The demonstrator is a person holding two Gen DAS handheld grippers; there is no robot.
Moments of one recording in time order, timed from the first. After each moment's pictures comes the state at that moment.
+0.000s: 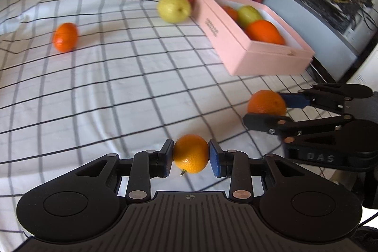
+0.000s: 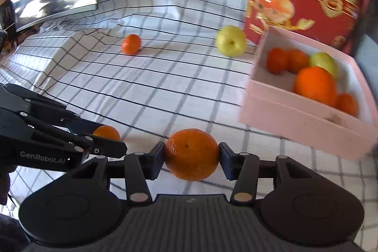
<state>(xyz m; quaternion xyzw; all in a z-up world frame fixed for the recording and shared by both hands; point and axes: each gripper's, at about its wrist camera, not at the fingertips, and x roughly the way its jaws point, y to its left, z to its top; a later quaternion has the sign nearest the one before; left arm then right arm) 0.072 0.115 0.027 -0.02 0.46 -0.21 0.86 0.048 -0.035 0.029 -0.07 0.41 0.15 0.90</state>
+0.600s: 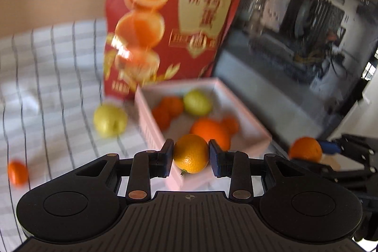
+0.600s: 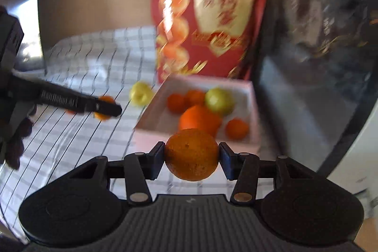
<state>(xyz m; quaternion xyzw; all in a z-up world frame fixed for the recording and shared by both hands) 0.162 0.030 0.128 -0.01 0.35 -0.29 0.89 0.019 -0.151 0.120 -0.03 0.31 0.03 0.95</state>
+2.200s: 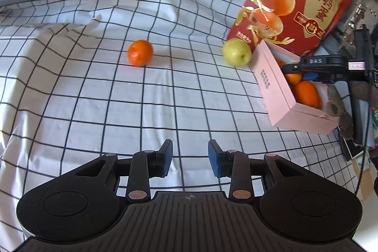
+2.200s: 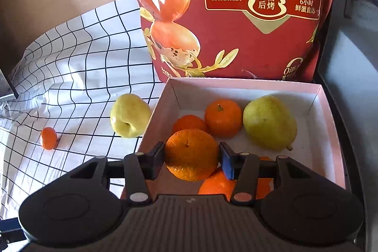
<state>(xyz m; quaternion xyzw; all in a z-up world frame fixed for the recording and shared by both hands) 0.073 0.179 0.062 -0.12 0.42 -0.07 0.89 0.224 -0.133 0.054 0.05 0.43 0.08 0.90</state>
